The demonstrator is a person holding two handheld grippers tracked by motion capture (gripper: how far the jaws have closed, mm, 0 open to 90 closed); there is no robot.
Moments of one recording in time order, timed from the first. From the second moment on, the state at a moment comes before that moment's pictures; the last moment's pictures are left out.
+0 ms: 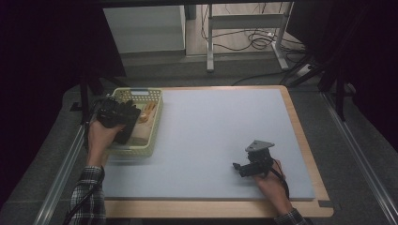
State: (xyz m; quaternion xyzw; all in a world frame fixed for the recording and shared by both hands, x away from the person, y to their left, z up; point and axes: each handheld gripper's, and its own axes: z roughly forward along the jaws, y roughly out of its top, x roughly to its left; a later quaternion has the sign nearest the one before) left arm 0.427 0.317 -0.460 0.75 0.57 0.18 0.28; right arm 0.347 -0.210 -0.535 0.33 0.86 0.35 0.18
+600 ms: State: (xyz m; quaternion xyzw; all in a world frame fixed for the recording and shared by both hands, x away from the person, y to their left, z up) left arm 0.409 0.315 -0.455 0.76 0.55 0.17 0.30; right arm 0.347 -0.210 -0.535 0.33 0.86 0.35 0.18
